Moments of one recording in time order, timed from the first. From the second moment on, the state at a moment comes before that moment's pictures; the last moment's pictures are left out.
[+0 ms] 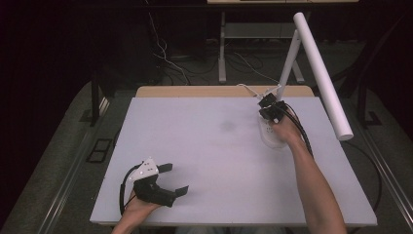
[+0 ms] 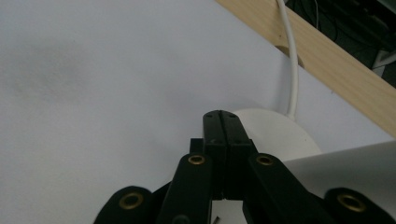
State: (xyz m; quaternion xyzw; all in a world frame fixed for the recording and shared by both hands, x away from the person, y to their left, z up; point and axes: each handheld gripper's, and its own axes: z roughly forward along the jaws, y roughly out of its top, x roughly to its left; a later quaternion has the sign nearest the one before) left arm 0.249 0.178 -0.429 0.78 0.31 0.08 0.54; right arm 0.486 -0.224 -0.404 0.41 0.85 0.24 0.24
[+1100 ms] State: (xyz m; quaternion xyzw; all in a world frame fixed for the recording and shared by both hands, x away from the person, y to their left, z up) left arm 0.249 0.175 -0.429 0.78 0.30 0.08 0.54; right arm 0.423 -0.221 -0.364 0.39 0.83 0.31 0.23
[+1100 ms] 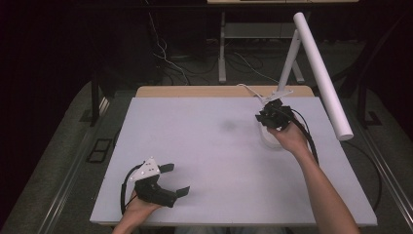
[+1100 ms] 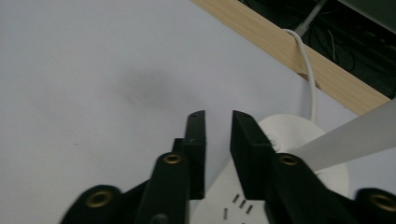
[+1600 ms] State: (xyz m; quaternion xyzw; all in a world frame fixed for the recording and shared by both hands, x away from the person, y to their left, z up) left arm 0.248 0.175 -0.427 0.78 0.30 0.08 0.54; right arm 0.371 -0.228 -0.344 0.40 0.81 0.39 0.17
